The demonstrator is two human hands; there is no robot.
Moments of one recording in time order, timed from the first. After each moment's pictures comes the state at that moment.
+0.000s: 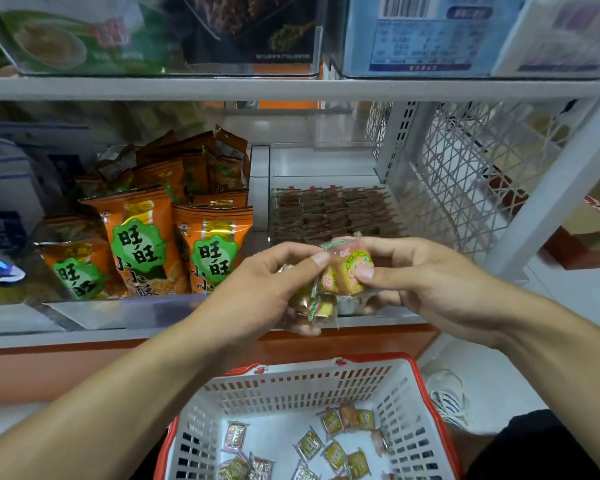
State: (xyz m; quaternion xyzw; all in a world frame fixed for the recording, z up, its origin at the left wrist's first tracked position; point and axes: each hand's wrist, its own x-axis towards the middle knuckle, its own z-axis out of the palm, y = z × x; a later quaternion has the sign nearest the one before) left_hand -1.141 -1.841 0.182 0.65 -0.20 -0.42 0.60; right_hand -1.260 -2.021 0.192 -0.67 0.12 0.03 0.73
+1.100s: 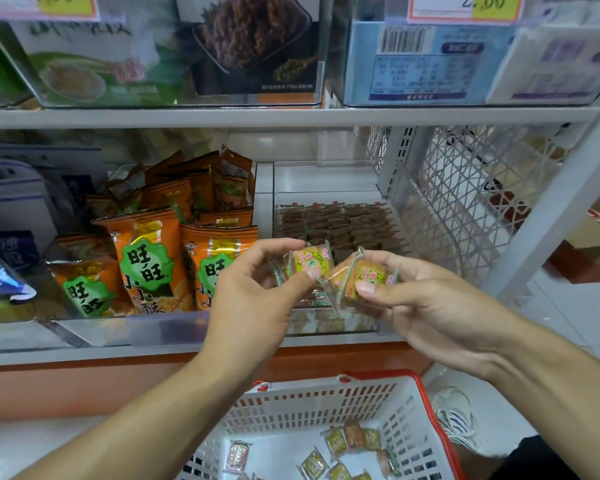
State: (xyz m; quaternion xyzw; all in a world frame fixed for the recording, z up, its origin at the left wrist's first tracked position) left_hand -1.143 -1.845 0.166 0.67 -0.25 -0.13 0.69; right_hand -1.259 -2.005 0.197 -0.51 0.18 -0.03 0.84
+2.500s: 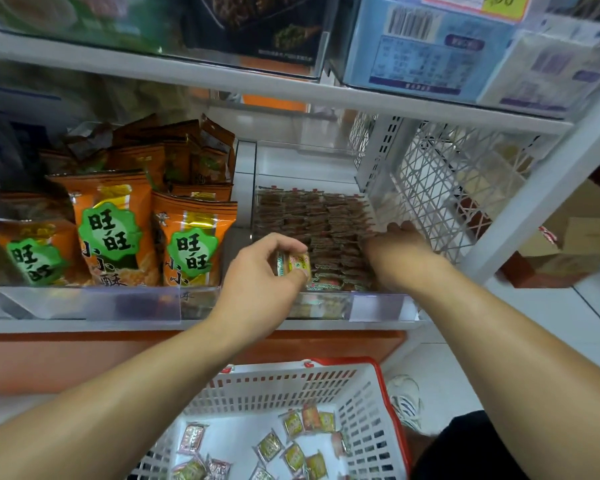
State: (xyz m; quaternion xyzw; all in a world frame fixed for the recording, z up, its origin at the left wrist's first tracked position) left_hand -1.137 -1.870 0.144 0.77 -0.26 -0.17 0.56; right_hand -1.205 -2.080 0.163 -0.94 0.23 0.16 -0.20
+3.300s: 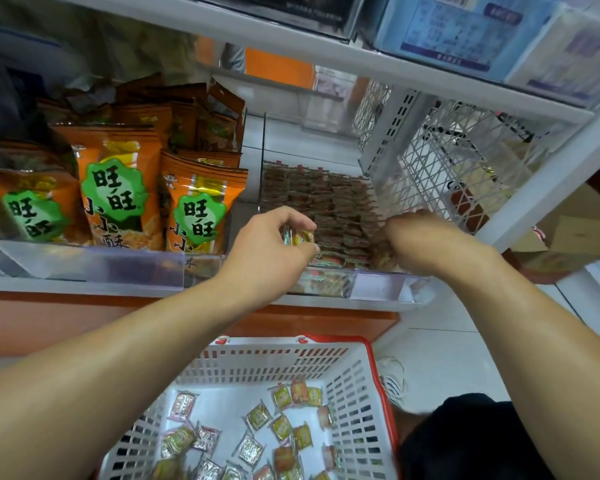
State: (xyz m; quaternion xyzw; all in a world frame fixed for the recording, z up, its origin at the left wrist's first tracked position) left_hand -1.135 -1.869 0.150 0.76 -0.26 -0.21 0.56; right_hand -1.224 -2.091 0.178 -0.97 0.16 0.13 -0.16
